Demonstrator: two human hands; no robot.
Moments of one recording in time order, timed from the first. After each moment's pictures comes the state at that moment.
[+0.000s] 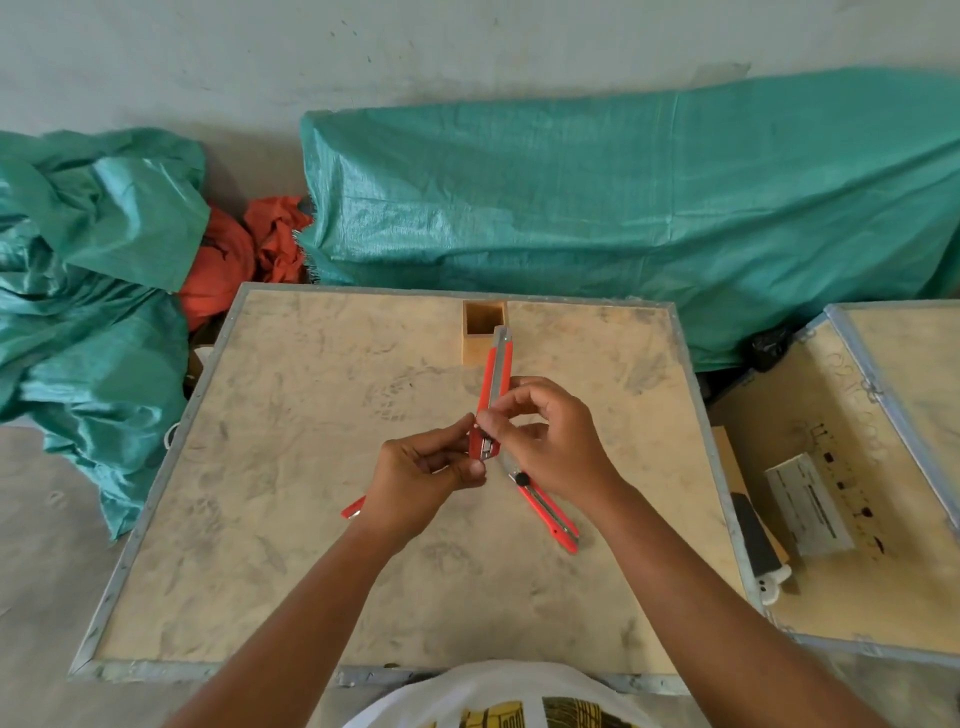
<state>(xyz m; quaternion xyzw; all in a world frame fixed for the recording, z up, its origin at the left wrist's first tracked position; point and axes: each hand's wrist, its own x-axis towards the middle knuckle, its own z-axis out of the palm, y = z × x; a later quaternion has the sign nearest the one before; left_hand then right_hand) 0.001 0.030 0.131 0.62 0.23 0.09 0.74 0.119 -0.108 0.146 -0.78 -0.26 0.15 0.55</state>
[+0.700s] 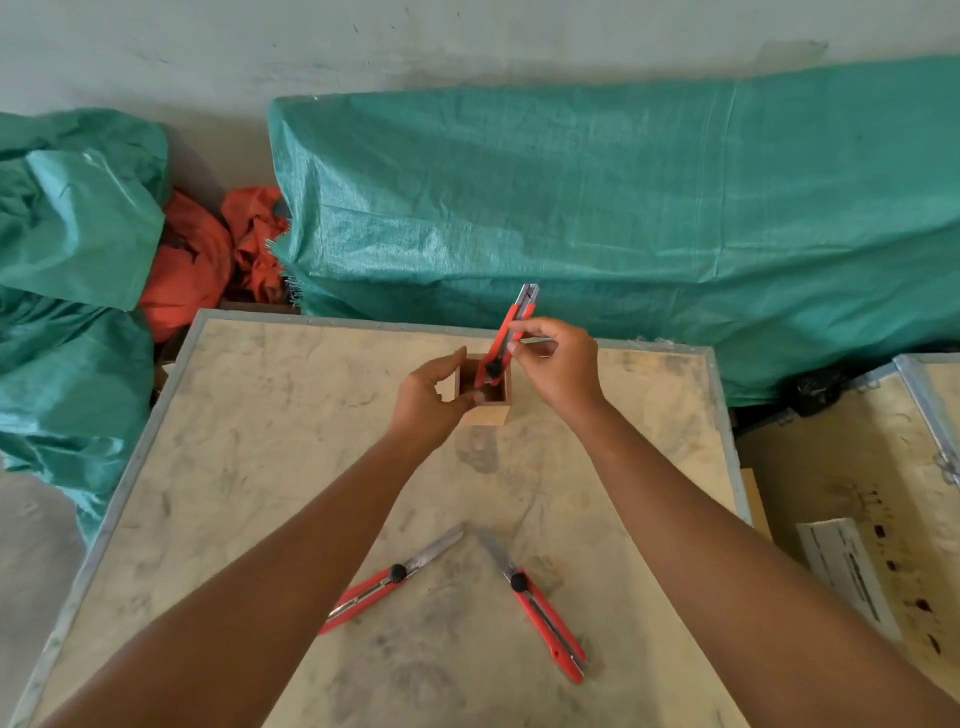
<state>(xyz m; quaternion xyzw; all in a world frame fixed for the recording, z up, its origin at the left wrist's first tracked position) 0.225 0.135 0.066 0.78 0.31 0.07 0.55 0.352 0.003 0.079 -0.83 -0.23 0.06 0.50</state>
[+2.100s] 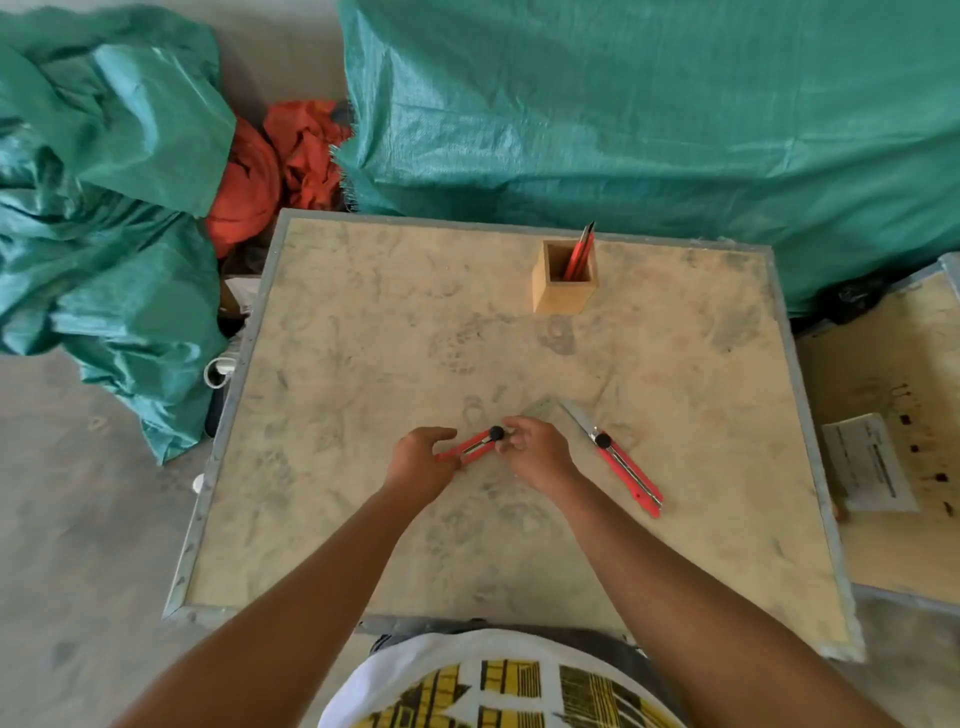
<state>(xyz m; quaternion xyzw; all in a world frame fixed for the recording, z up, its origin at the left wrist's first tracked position) -0.035 0.146 -0.011 0.80 0.39 -0.12 0.45 0.073 -0.006 -0.019 -0.86 -0.10 0.35 0.36</state>
